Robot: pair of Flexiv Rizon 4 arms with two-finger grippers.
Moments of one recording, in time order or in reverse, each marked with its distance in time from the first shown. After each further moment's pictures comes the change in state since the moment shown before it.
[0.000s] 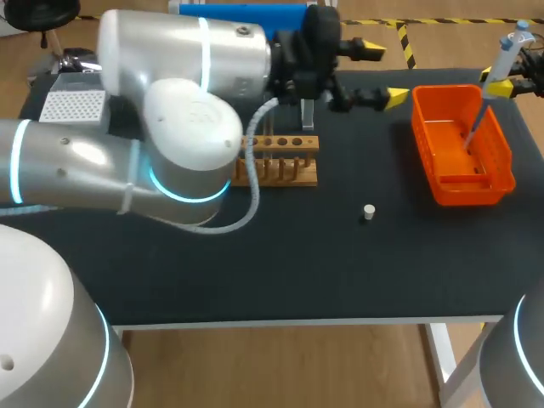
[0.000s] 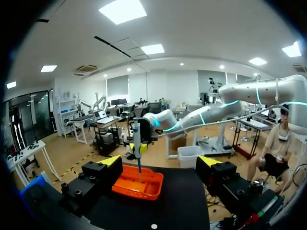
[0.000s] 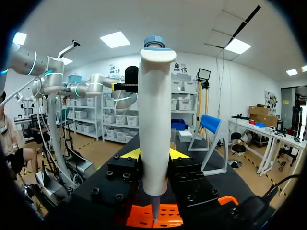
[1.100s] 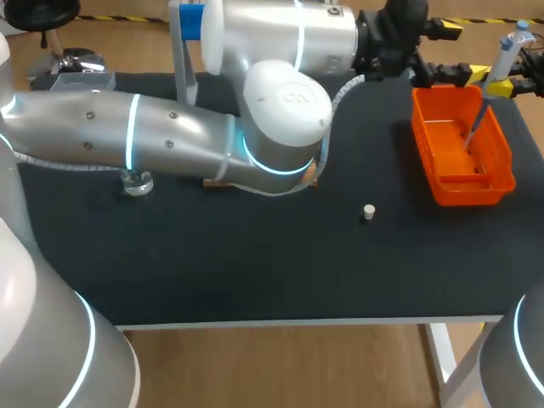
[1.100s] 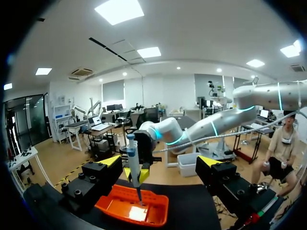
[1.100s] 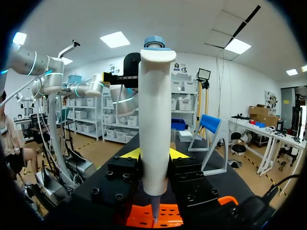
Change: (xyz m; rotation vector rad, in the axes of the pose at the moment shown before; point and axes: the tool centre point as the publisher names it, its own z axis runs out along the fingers) left arm -0.021 -0.029 0.117 0.045 0.033 0.015; right arm 0.000 0.000 0.000 0.000 0.000 0.000
